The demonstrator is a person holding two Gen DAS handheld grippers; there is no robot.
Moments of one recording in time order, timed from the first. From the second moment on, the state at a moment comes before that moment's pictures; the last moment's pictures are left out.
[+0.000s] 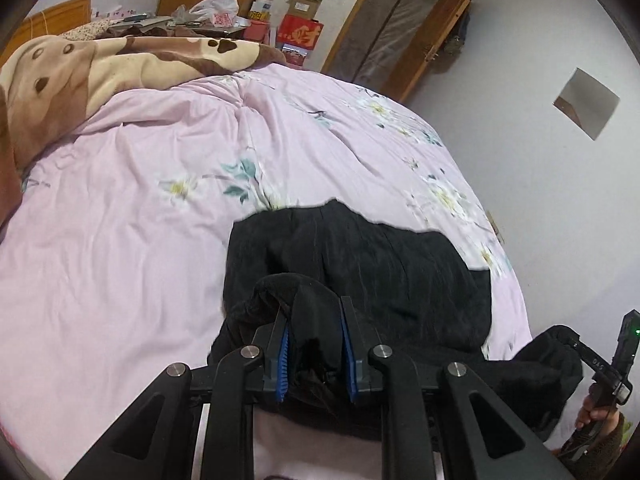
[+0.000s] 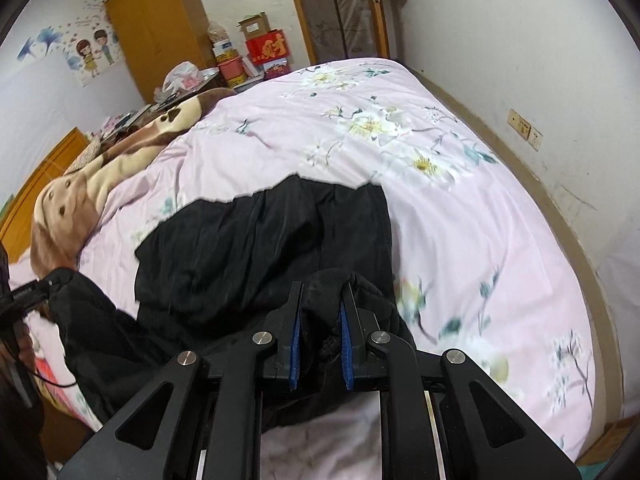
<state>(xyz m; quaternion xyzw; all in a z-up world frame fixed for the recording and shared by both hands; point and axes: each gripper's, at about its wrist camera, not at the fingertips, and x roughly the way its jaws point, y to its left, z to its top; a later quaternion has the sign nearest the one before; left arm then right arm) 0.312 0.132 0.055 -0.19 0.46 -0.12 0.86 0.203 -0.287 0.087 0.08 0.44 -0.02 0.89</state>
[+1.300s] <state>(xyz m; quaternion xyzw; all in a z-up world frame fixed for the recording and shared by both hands) 0.451 0.152 -0.036 -0.17 0.50 -0.17 0.83 0.349 -0.355 0.019 0.07 0.47 0.01 0.88</state>
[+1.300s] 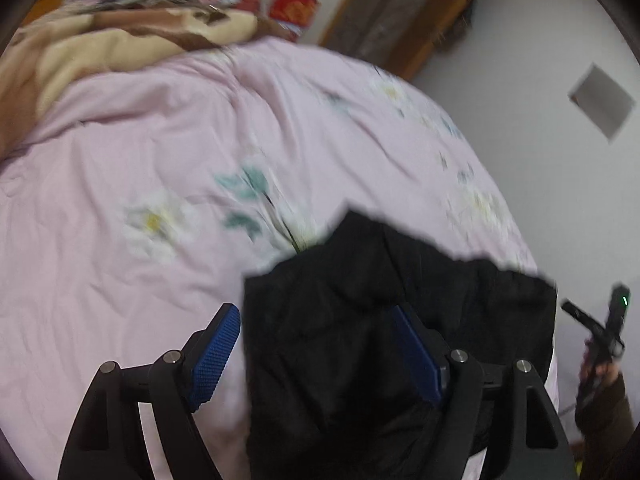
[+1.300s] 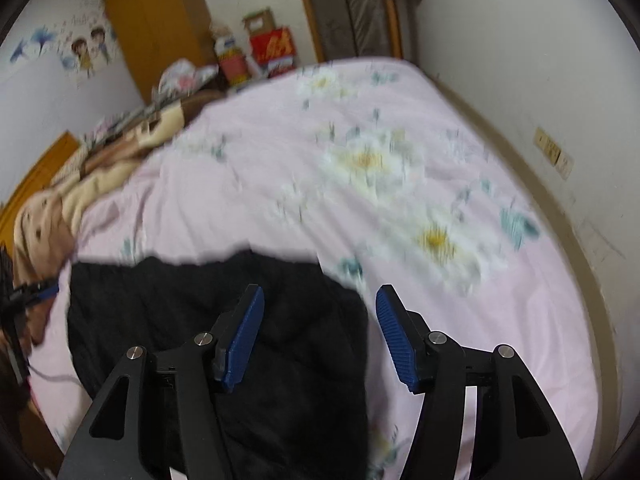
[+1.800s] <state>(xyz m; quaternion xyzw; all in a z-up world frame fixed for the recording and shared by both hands) 0.483 0.112 -0.070 -0.15 0.55 -0.14 0.81 0.388 -0.359 -0.037 0.17 0.51 0.03 0.85</state>
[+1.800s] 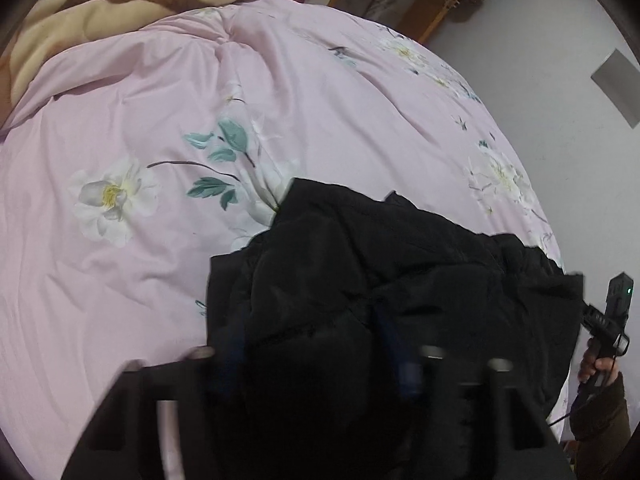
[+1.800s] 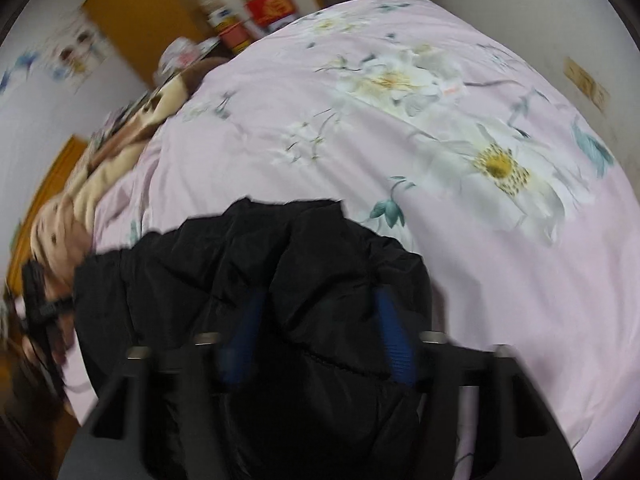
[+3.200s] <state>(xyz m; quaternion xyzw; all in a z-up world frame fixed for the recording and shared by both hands) 0.405 0.020 -0.002 -0.08 0.45 -0.13 0.88 0.326 -0.226 0.024 0.00 0.40 0.01 0.92</state>
